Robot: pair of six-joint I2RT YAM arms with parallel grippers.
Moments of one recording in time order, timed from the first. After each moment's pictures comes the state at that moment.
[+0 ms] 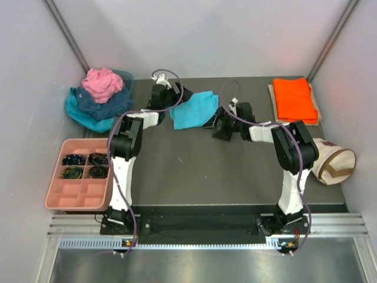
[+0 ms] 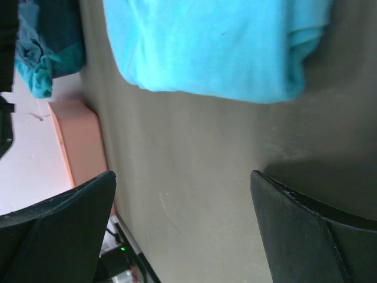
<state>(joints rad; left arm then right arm) -0.25 2.32 1.57 0.53 0.27 -0.65 0.33 1.97 1.09 0.26 -0.59 0.86</state>
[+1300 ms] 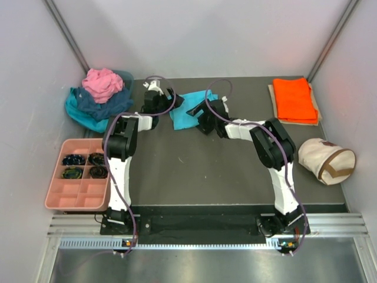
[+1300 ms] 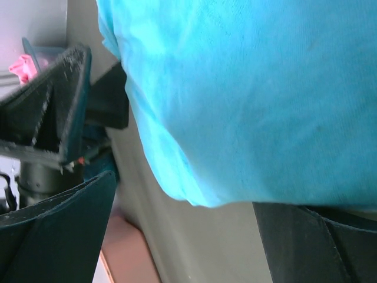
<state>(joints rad) -0.19 2.30 1.45 0.55 0.25 -0.63 0.56 2.16 1.36 0.24 -0.04 1.31</state>
